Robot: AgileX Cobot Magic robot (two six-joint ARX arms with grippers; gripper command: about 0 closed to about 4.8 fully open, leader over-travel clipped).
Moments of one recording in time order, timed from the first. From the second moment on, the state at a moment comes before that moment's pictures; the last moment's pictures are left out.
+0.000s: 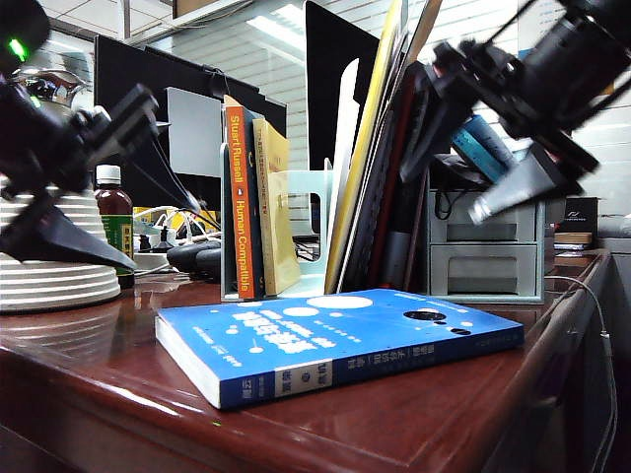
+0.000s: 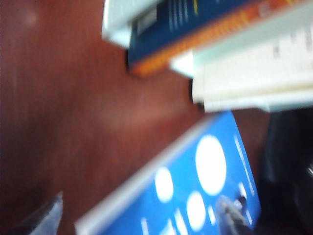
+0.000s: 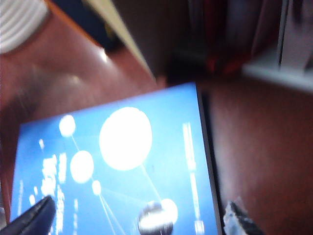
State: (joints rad) left arm -0.24 1.35 0.70 0.00 0.46 -0.60; right arm 0.36 1.34 0.88 -0.26 -0.36 0.26
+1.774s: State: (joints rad) left arm -0.34 1.52 0.72 -0.17 0.64 -0.56; right arm 0.36 1.58 0.88 -0.34 -0.19 0.26
